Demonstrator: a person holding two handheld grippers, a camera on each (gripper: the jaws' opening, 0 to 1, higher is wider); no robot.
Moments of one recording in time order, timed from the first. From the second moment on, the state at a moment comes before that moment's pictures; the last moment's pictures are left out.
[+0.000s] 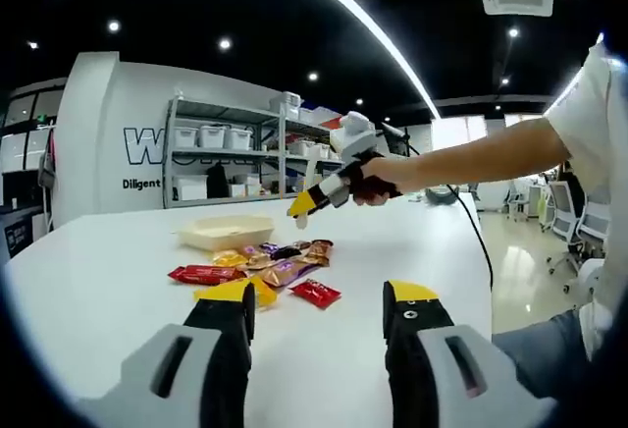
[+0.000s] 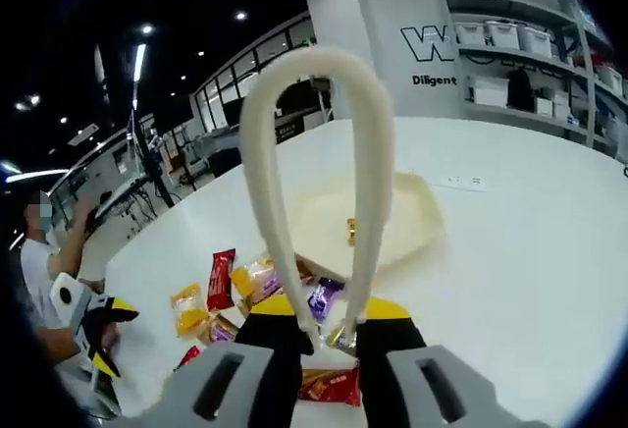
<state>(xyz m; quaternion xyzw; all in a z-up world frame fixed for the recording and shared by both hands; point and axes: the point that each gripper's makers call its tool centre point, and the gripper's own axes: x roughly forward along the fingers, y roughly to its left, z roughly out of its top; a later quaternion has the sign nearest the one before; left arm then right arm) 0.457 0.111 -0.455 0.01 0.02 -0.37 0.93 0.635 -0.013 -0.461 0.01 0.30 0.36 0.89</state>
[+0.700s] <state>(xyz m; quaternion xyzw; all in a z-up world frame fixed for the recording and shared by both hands) 0.452 0.106 -0.464 0.03 0.03 -0.38 0.92 0.560 -0.040 -0.471 0.04 0.34 0.36 0.87</state>
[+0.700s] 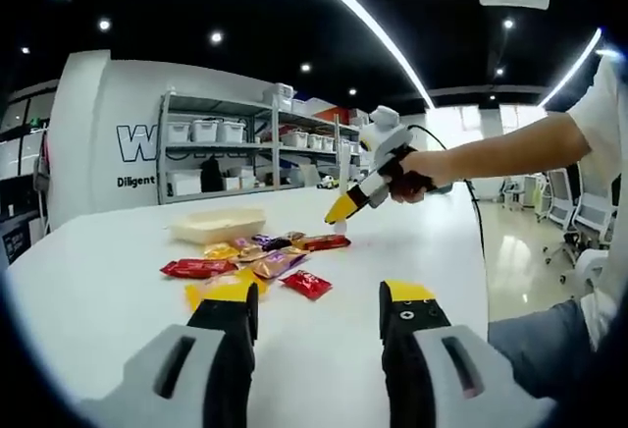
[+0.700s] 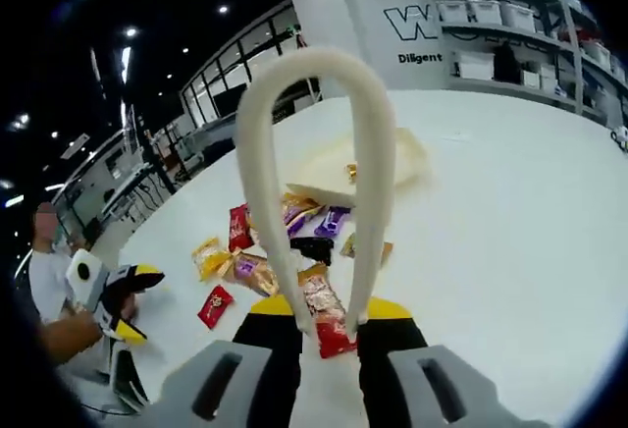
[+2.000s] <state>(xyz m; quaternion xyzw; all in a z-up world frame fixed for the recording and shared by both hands) 0.452 0.106 -0.464 0.02 0.04 -0.38 0.92 0.583 -0.020 -0.478 -0.09 0.29 0.38 0.87</state>
